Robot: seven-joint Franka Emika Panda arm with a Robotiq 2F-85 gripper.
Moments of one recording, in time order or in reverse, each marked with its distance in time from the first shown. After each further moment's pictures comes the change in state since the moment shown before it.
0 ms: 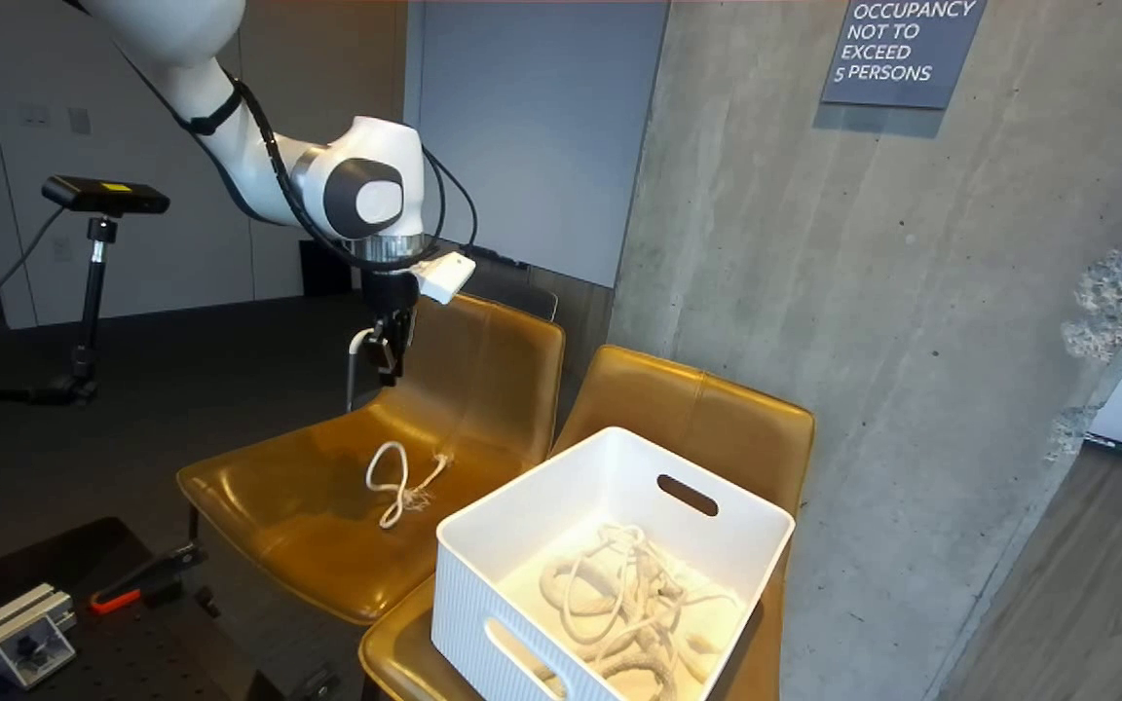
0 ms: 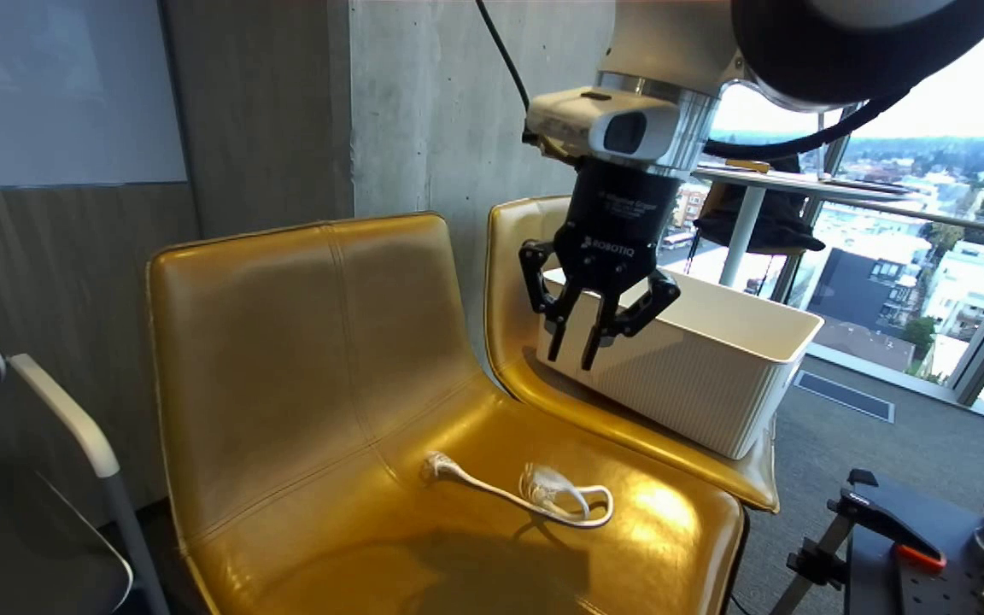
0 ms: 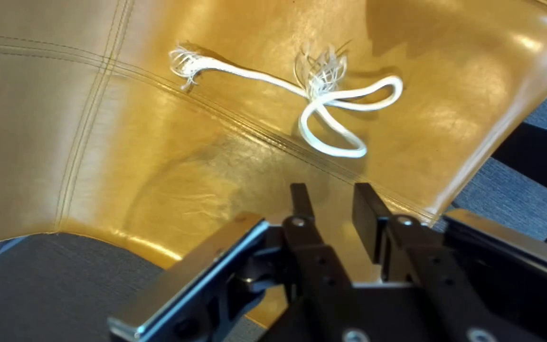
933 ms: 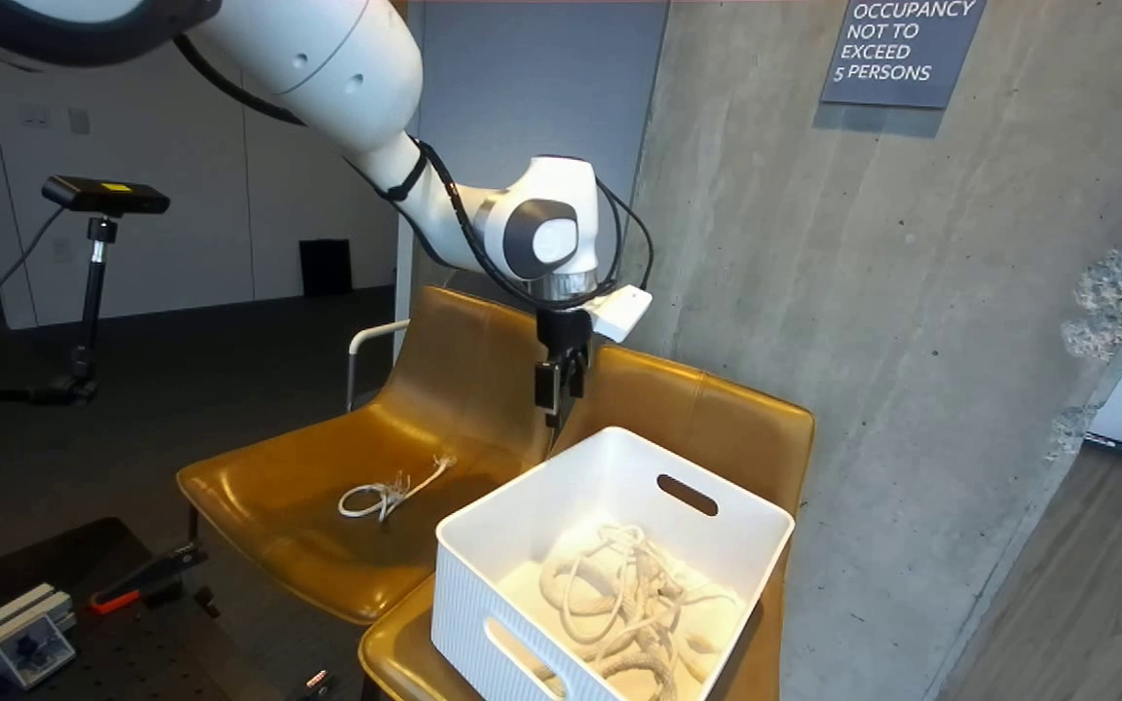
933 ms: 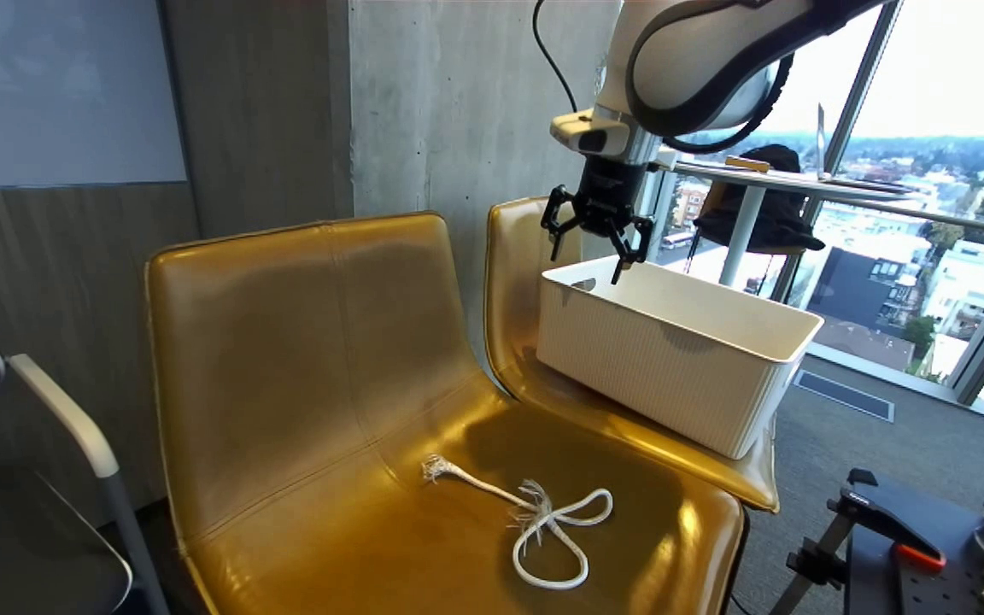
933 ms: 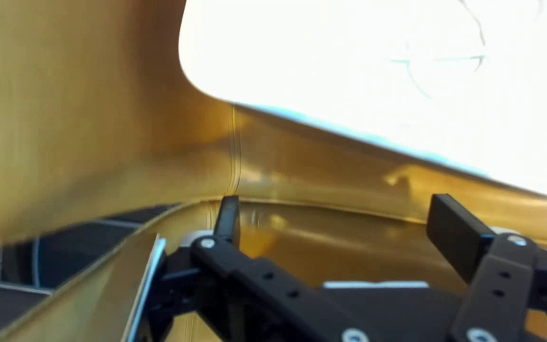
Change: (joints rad) arm -0.149 0.327 -0.184 0.487 -0.041 -0.105 0.026
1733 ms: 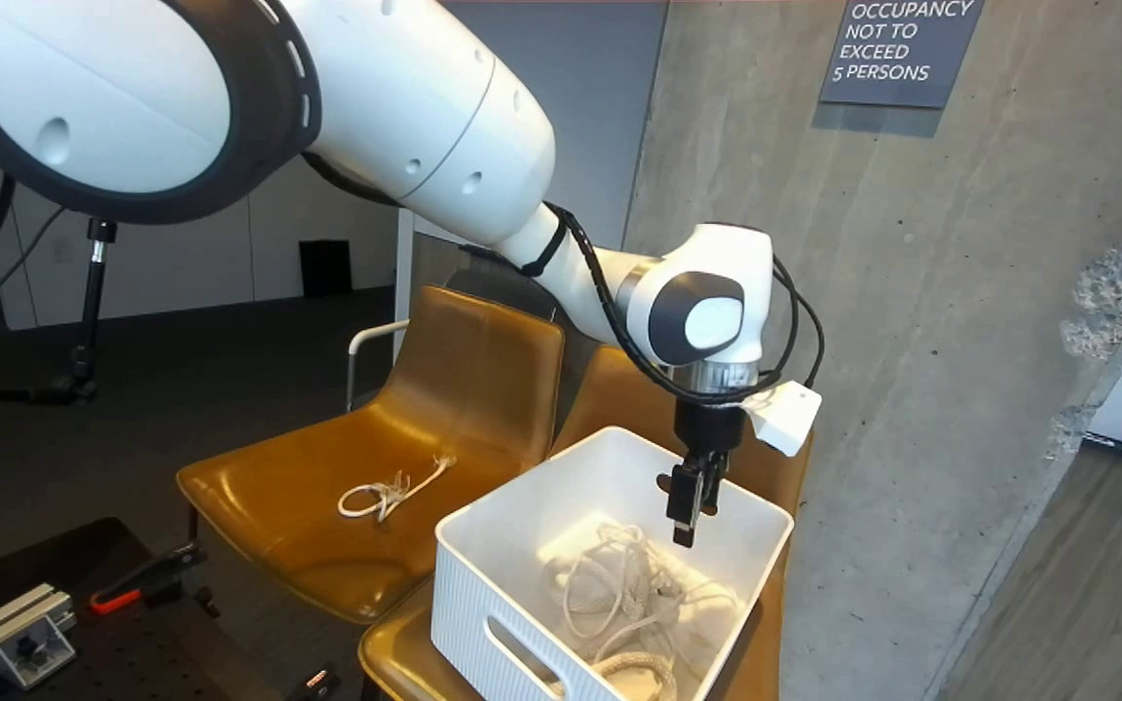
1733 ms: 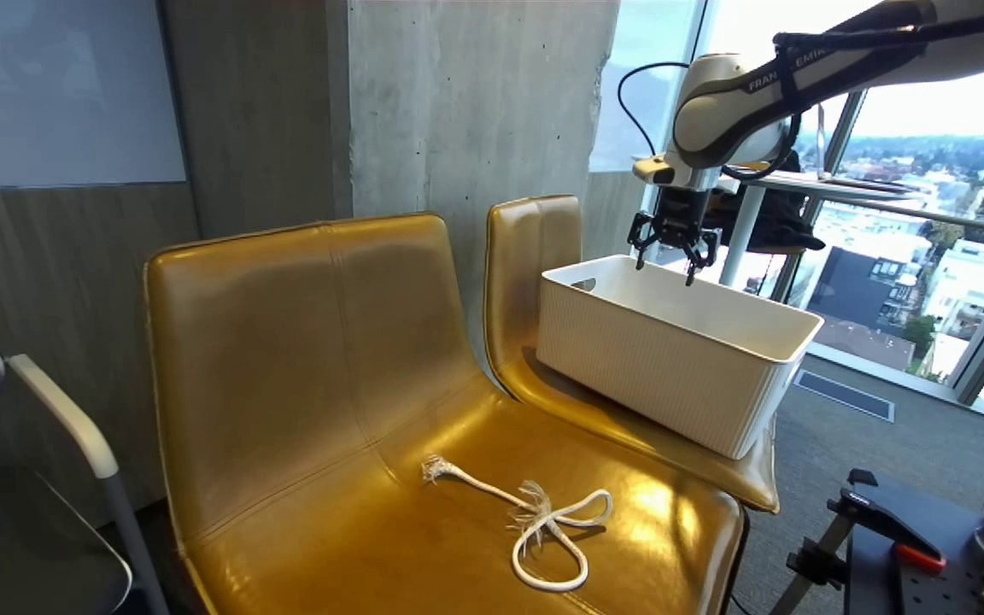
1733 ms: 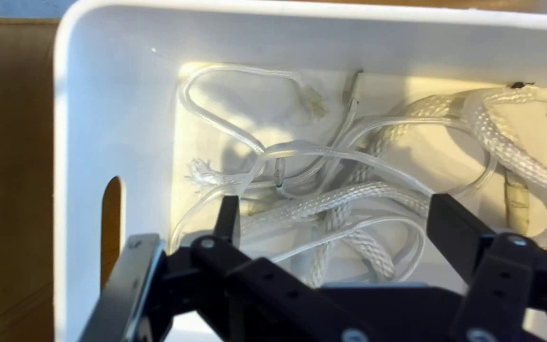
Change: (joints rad) arm -0.268 0.220 -0.034 0.291 0.011 -0.156 -0.114
